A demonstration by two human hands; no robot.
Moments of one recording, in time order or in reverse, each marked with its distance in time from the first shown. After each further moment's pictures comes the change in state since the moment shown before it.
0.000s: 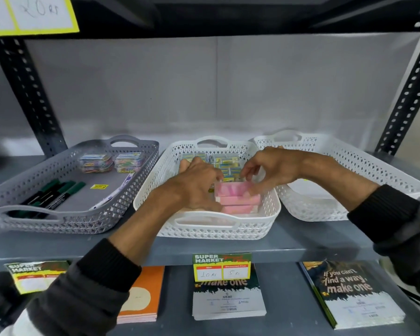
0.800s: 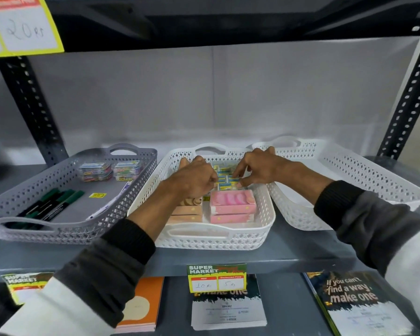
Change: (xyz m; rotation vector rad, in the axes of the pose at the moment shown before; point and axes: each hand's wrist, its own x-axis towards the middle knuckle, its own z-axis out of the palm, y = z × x) left_hand 0.054 -0.022 0.009 0.029 0.044 -0.053; right_hand 0.055 0.033 0.015 -0.095 0.227 0.030
